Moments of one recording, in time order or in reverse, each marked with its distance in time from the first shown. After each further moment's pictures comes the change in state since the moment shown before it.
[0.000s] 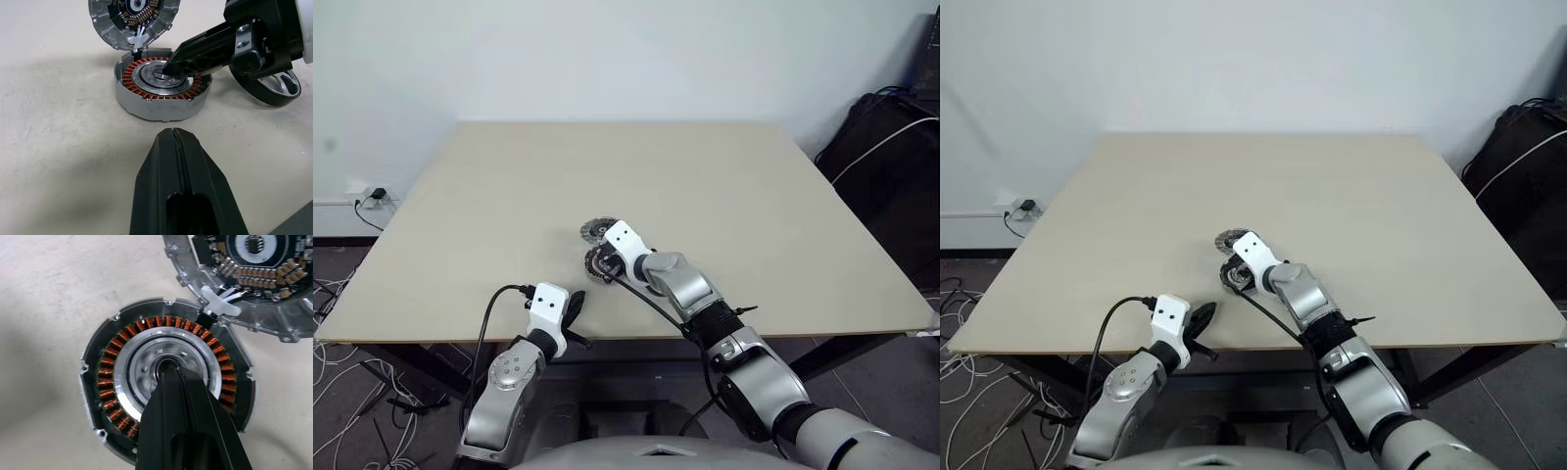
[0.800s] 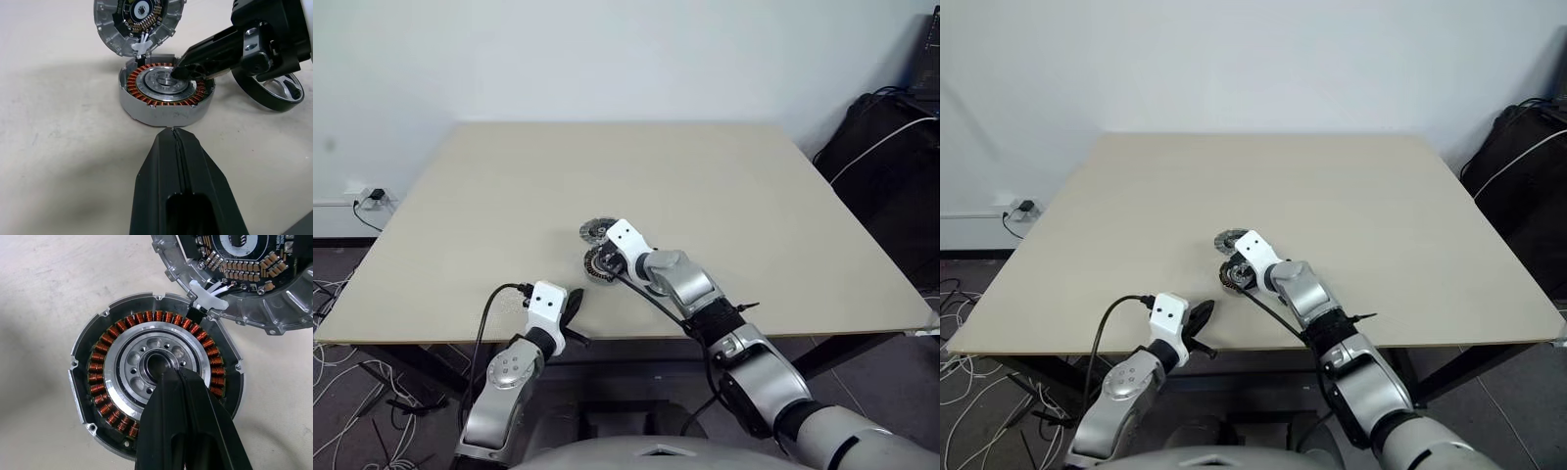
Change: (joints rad) left arm -0.004 0.001 0.007 0.000 0.001 -0.007 0.002; right arm -0.010 -0.013 -0.001 0.001 0.013 0.022 -0.029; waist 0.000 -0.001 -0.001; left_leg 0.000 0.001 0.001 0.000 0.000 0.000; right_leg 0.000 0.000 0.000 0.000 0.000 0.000
